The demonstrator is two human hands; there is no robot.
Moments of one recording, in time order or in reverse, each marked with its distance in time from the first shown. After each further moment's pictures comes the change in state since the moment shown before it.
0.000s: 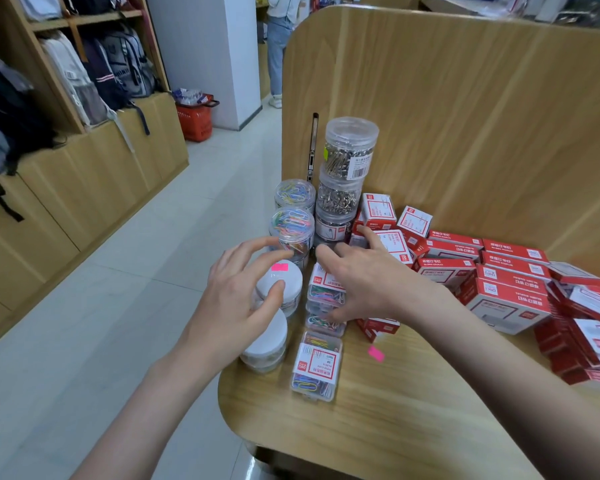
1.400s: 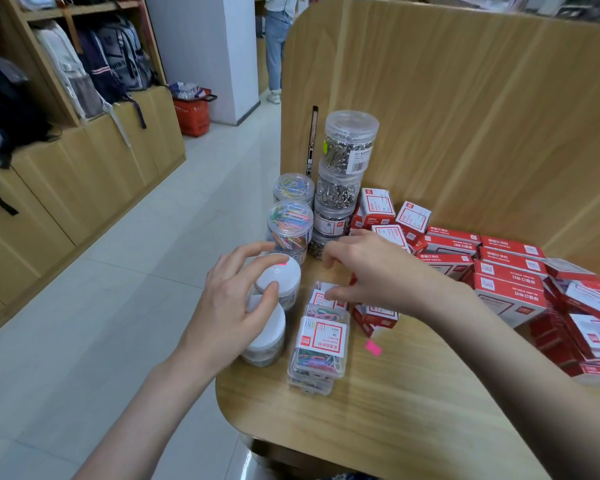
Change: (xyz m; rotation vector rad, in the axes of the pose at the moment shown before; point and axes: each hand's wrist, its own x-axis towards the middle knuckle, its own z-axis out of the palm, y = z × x) left_hand -0.012 -0.002 0.006 -0.075 0.016 -0.072; right_hand -0.014 0.003 -0.017 0.230 0.159 -0.062
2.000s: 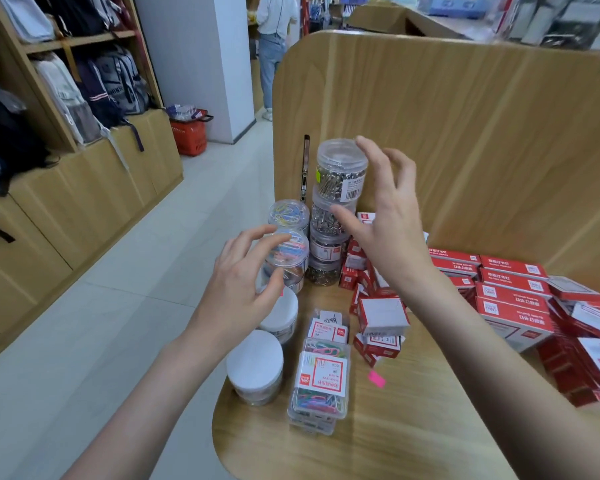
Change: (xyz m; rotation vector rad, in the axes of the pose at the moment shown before) left_hand 0.057 -0.002 0.000 0.100 -0.008 0.080; right_hand 0.037 0.026 -0.015 0.416 0.820 0.342
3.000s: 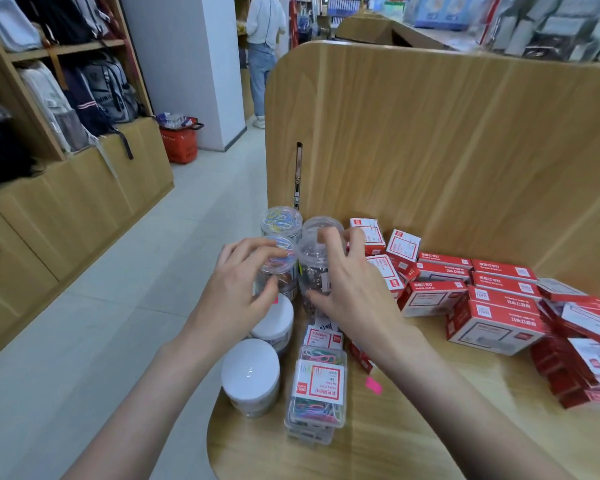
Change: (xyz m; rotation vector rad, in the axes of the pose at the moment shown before) left_hand 0.008 -0.011 0.007 0.029 -0.041 0.036; right_hand -0.050 -0.015 0.020 -0.305 -0.362 0.039
